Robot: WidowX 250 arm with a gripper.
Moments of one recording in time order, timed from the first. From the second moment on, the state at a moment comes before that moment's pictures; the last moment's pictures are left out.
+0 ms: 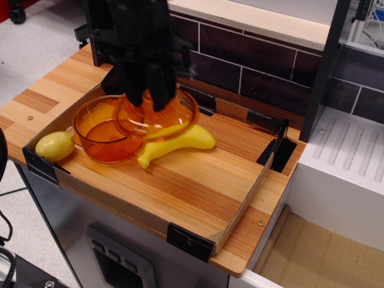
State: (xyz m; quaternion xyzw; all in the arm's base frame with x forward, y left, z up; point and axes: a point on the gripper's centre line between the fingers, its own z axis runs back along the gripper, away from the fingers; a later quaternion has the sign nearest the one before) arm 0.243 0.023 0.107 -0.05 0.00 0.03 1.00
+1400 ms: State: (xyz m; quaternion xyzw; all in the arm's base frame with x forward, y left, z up) arm 0.234 -0.018 0.019 0.00 0.01 -0.02 1.00
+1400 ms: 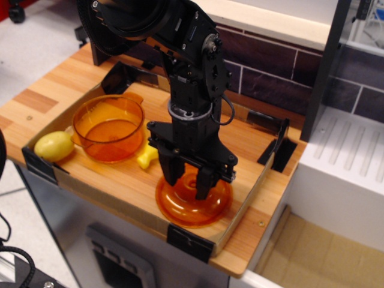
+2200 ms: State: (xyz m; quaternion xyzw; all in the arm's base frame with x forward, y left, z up) arm 0.249 -0.015 0.101 -0.07 -0.02 0.01 1.00
